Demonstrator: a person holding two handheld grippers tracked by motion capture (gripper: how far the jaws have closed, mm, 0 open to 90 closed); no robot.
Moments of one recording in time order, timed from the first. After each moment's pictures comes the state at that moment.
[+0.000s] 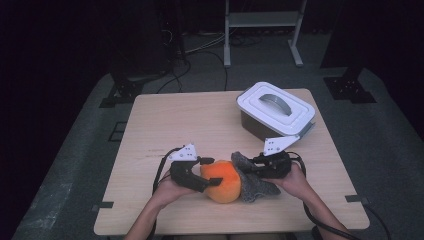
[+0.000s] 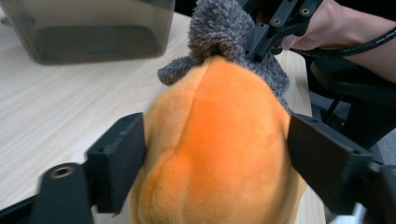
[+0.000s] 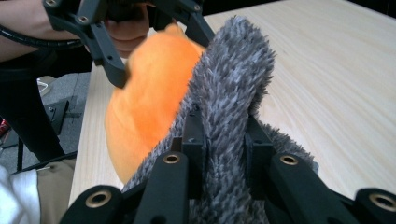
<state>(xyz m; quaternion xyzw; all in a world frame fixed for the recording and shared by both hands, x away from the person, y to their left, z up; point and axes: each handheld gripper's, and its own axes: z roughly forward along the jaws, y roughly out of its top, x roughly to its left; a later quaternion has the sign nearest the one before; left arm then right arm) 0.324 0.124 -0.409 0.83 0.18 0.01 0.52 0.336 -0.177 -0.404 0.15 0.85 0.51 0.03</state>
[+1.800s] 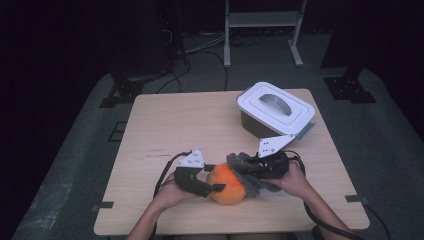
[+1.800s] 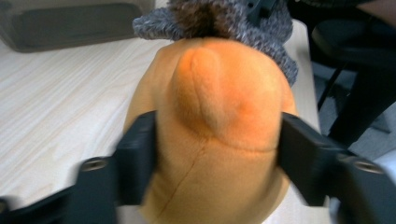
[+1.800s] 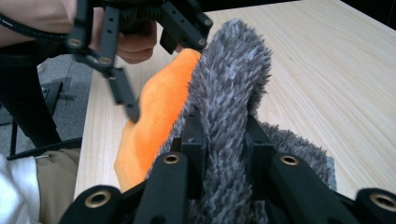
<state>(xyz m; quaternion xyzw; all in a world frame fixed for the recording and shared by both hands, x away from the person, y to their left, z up) 0.314 0.112 -0.414 0.86 0.15 0.03 0.49 0.327 -0.163 -0.384 0.12 0.86 0.49 0.05</state>
